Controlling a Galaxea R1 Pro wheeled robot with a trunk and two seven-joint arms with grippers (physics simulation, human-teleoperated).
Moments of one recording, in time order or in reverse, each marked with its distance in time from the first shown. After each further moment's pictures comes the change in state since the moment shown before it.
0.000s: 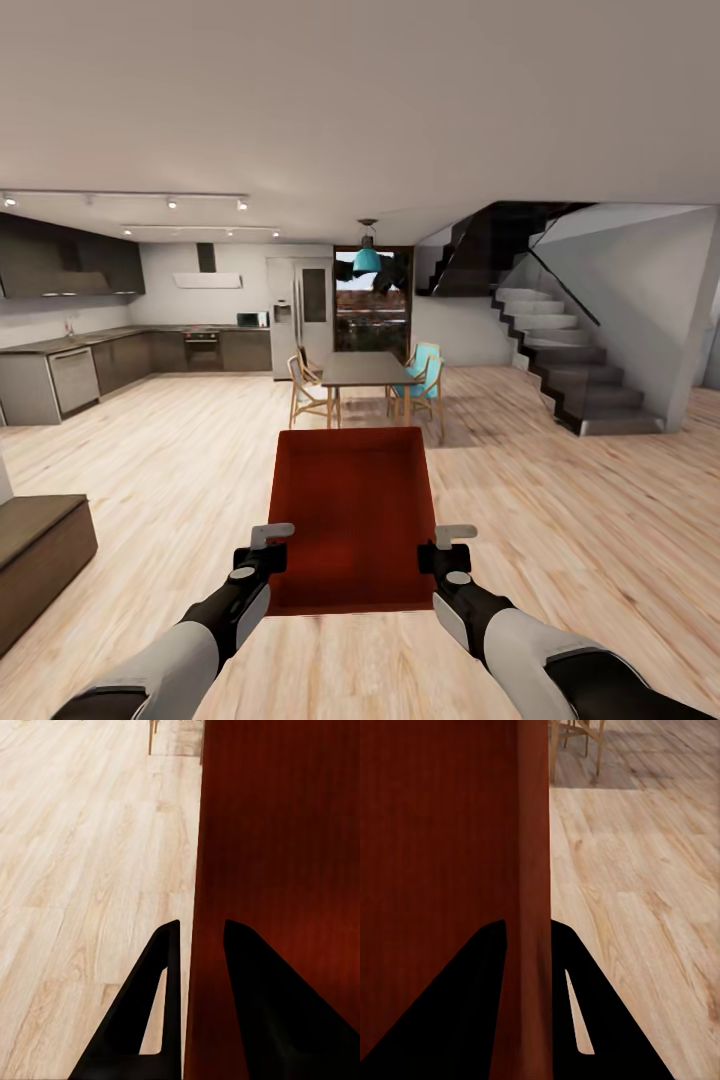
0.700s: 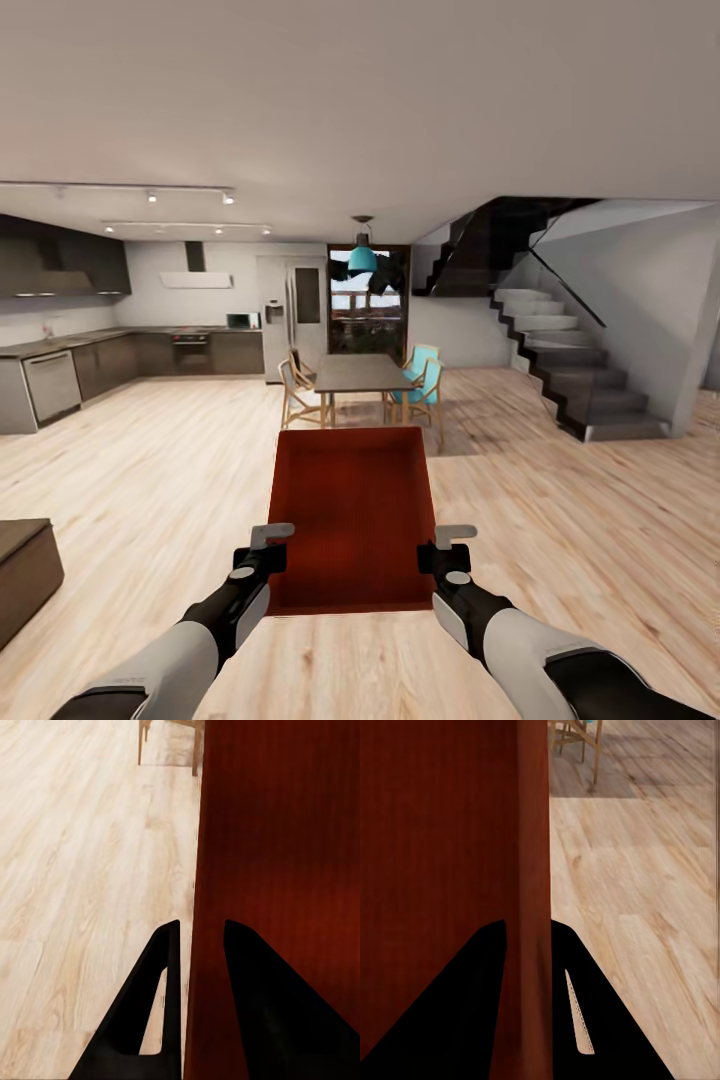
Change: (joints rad) left arm 0.000 0.001 0.000 0.000 0.000 0.000 -0.002; right arm 0.000 0.001 0.000 0.000 0.000 0.000 -0.003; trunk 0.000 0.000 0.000
